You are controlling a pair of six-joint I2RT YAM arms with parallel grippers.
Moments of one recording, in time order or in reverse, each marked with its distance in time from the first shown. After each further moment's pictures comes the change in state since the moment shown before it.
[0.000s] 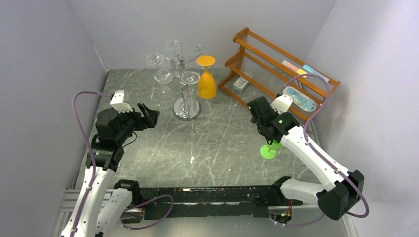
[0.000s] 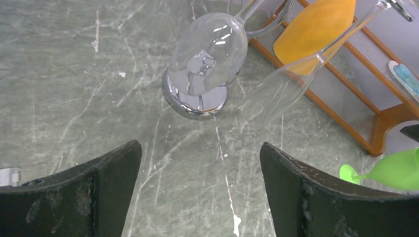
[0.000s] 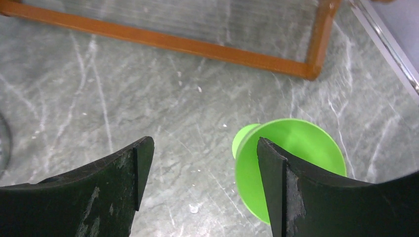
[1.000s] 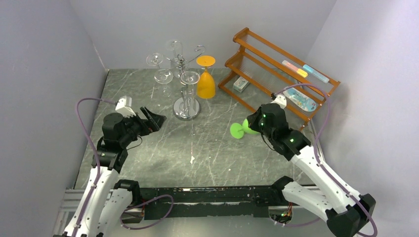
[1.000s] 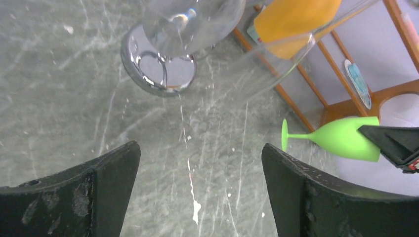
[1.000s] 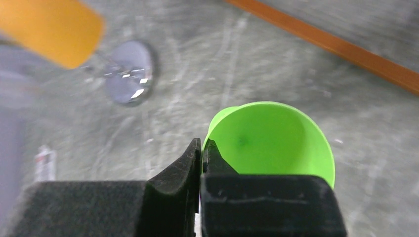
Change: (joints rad) left arm 0.000 -0.002 -0.108 0.074 0.100 -0.211; right arm -0.017 -0.211 -0.193 0.368 -0.378 -0.168
